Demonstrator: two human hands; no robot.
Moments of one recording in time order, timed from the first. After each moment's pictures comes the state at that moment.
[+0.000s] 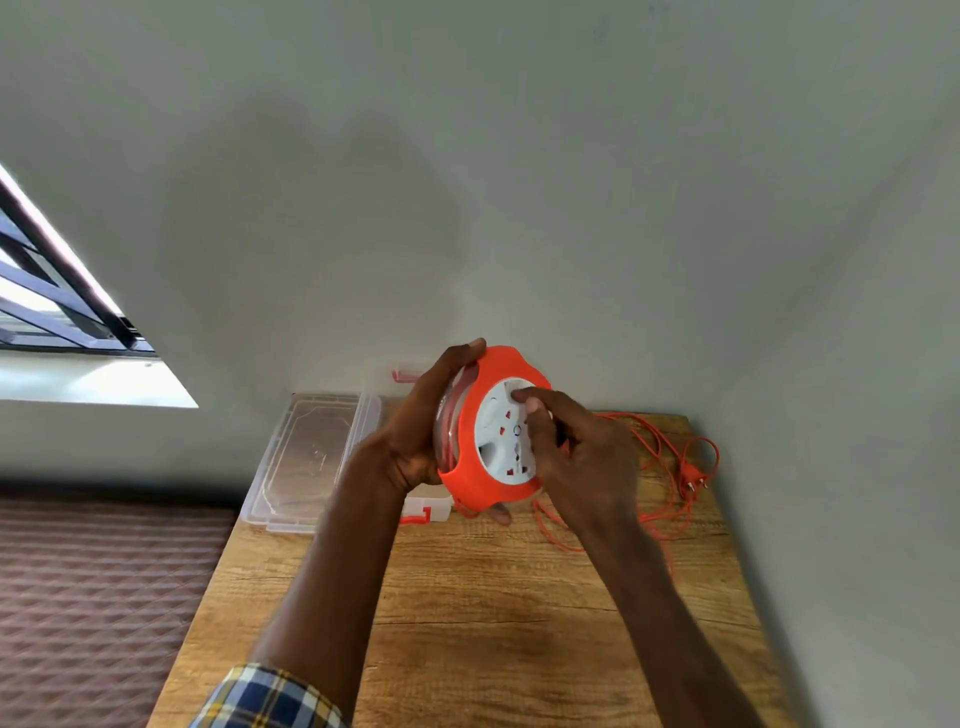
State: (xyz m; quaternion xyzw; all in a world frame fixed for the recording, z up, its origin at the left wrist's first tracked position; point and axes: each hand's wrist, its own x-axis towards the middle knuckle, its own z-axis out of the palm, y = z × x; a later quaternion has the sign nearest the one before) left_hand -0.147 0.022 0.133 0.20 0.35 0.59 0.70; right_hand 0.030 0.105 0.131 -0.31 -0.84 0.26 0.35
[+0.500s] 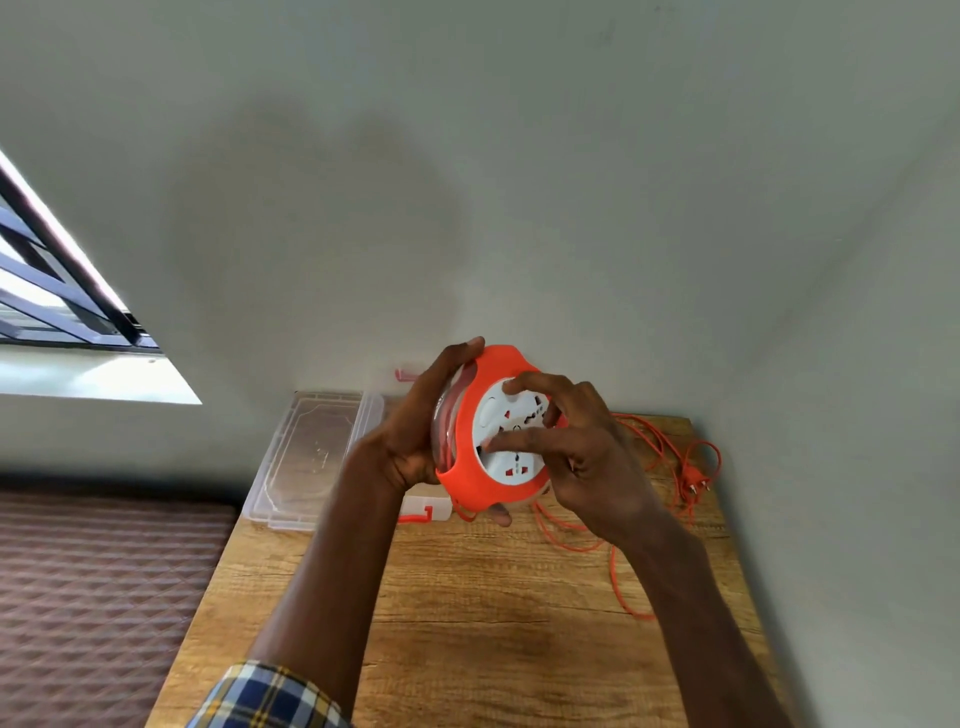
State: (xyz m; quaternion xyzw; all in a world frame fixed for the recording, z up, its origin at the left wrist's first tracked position) left_hand -0.152 0.018 0.131 0.21 0.33 0.58 0.71; right_hand 0.043 0.125 0.142 -0.07 -0.93 0.21 0.29
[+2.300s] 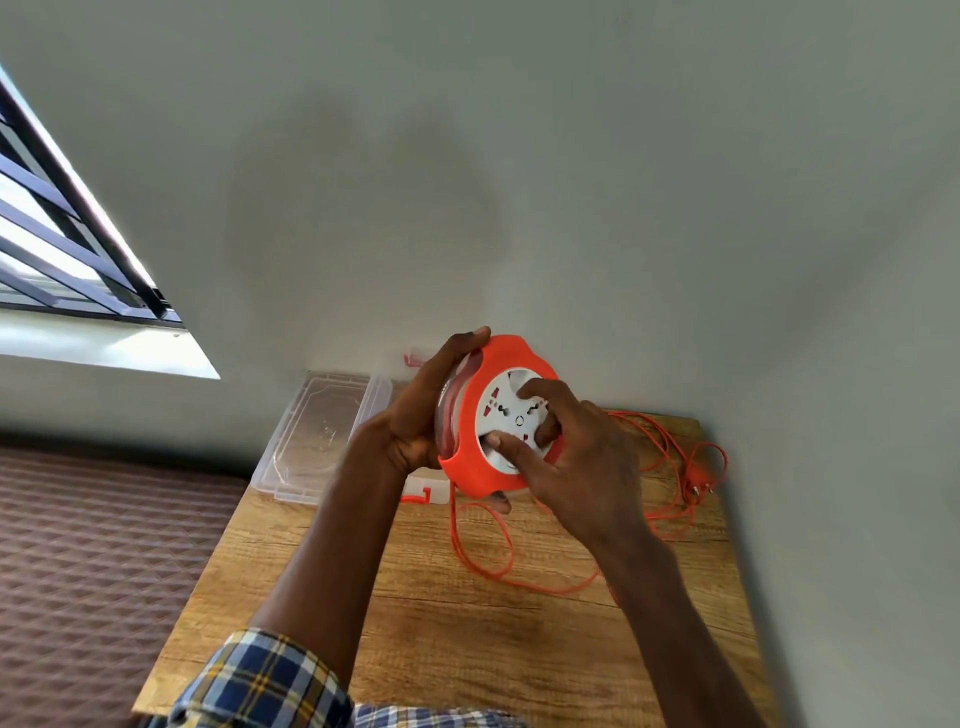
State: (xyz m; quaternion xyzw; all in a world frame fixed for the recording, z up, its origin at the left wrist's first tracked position) left_hand -0.140 0.020 0.130 0.19 0.37 0.61 0.68; right_hand 0.046 0.104 0.130 -0.24 -0.90 0.21 0.30
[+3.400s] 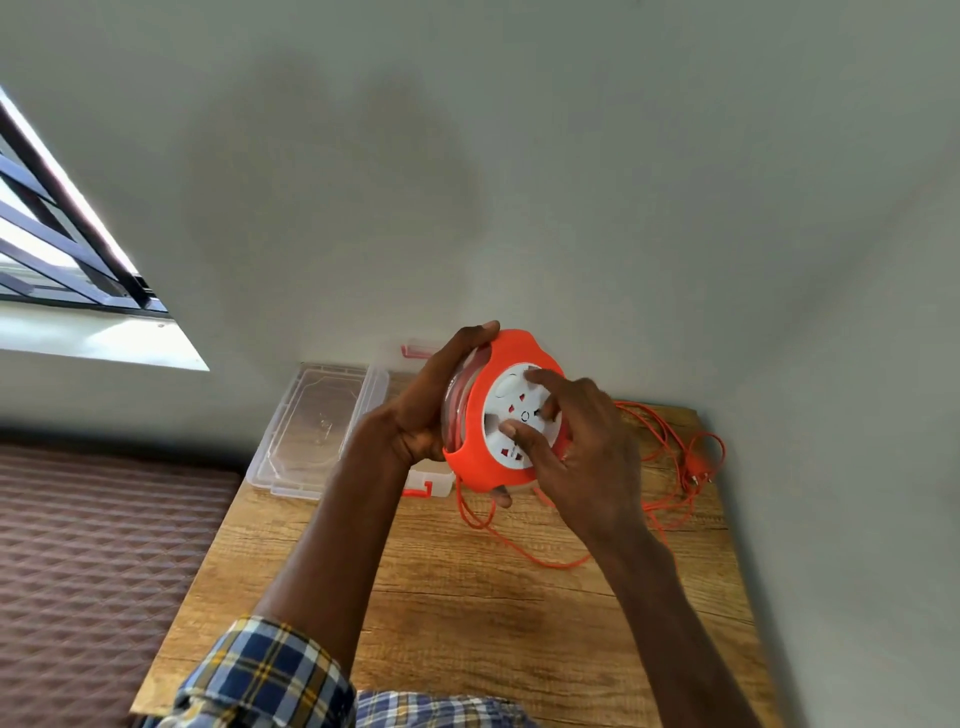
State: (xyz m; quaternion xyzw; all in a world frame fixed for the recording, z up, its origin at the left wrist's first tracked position) left_hand -0.146 0.019 0.130 0.21 0.38 0.58 0.69; right_hand 0.040 0.103 0.119 -0.25 -0.88 0.22 0.34
